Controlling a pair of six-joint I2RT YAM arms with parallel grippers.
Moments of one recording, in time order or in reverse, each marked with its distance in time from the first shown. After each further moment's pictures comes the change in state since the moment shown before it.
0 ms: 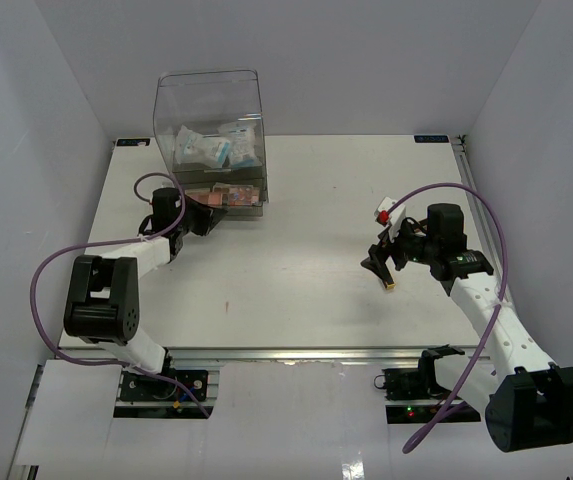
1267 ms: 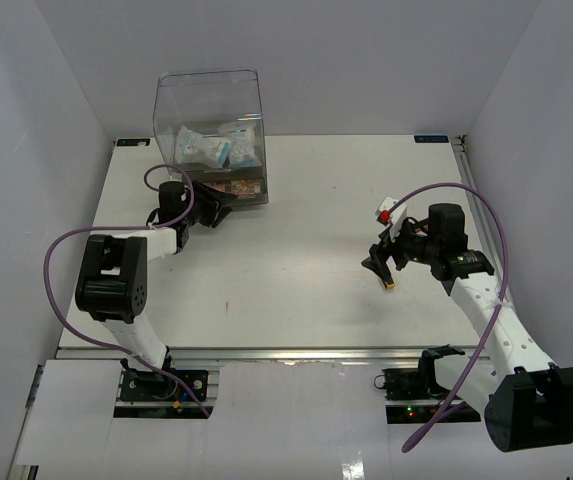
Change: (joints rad) left arm -0.012 0.139 0.052 0.181 0.078 0.009; right arm -0.010 0.000 0.000 0.000 -0.006 0.001
